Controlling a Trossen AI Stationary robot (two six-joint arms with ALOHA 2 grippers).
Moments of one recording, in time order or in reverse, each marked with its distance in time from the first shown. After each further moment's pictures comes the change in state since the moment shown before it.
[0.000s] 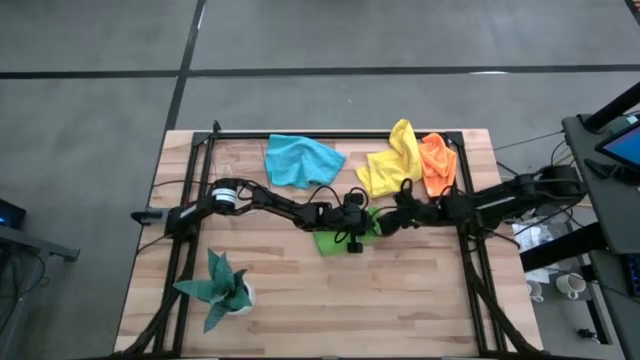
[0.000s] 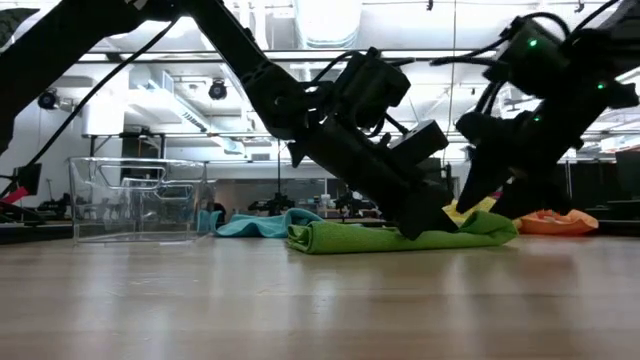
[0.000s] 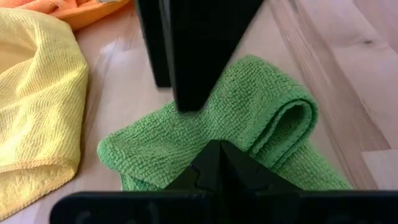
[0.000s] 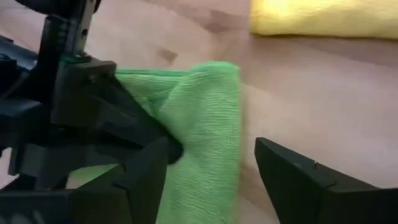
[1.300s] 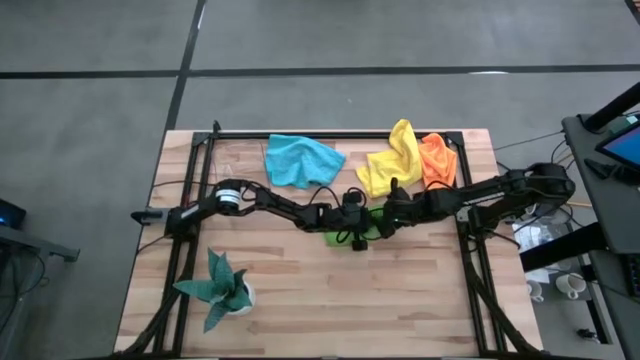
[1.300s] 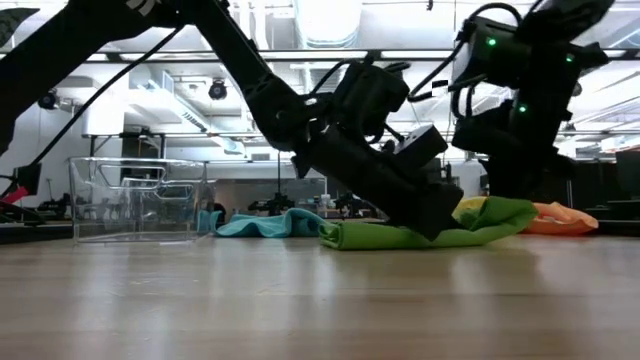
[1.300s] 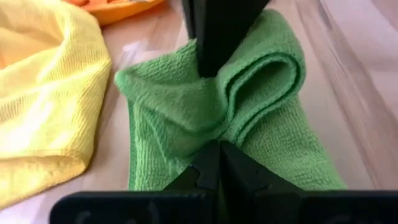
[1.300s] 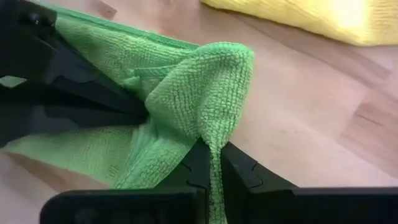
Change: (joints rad) left arm -0.007 0.038 0.003 0.121 -0.054 -0.133; right arm -0.001 0.122 0.291 -0.576 0.023 -0.052
